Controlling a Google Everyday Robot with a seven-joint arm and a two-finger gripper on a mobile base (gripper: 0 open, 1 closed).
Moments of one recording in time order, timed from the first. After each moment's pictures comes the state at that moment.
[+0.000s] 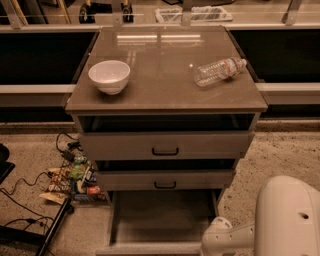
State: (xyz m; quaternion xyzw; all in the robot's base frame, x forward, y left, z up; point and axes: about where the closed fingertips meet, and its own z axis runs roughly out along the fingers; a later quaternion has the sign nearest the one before) arm 0.338 -0.197 0.154 0.61 -0.79 -0.09 0.06
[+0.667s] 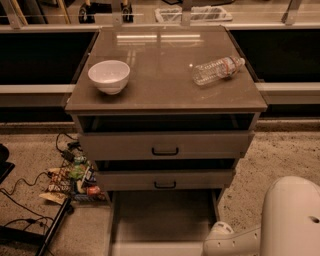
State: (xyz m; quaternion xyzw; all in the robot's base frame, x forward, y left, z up) arm 0.310 -0.190 0.168 0.61 -0.78 -0.10 0.06
